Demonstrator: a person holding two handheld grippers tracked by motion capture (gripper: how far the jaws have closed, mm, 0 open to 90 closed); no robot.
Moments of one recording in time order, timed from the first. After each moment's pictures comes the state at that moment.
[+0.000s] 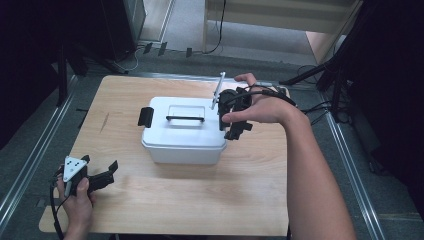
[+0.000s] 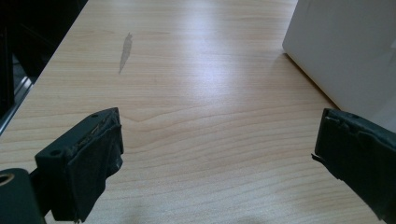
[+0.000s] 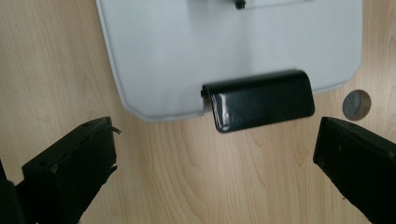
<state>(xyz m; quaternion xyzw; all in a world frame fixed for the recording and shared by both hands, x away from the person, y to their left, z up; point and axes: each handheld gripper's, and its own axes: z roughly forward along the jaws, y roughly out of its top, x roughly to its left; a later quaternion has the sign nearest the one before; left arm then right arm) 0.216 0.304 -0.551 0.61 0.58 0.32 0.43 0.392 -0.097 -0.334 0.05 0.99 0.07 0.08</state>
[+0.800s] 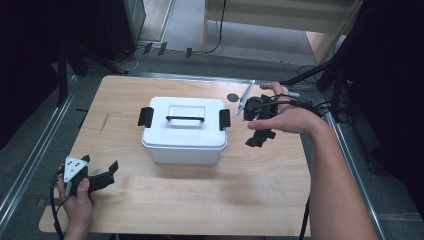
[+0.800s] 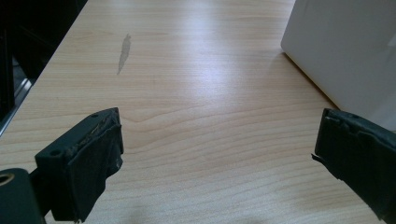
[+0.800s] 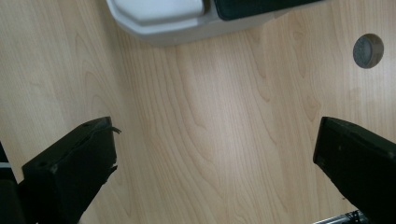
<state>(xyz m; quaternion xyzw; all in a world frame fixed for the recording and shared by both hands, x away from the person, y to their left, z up) 0.216 0.303 -0.551 0.61 0.58 0.32 0.43 0.381 -0.158 -0.344 0.09 0.99 0.08 0.08</state>
